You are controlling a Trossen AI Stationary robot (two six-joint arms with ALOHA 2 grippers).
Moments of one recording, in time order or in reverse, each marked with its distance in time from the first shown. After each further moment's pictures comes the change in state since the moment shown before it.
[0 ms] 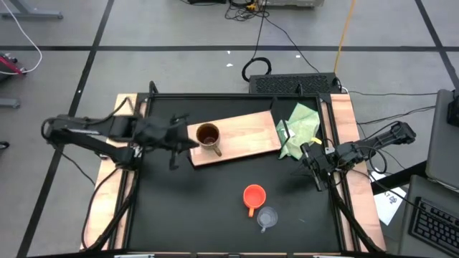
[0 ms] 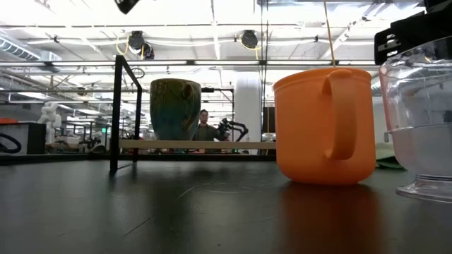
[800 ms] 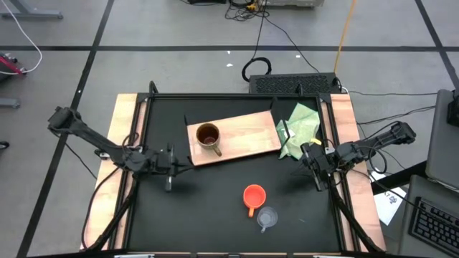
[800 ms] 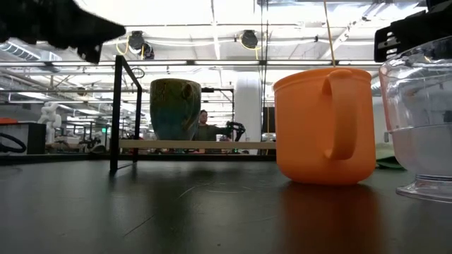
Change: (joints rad) left arm -0.353 -0.180 -0.883 1.180 -0.339 0.132; right arm 0.000 0.000 0.000 0.000 0.000 -0.059
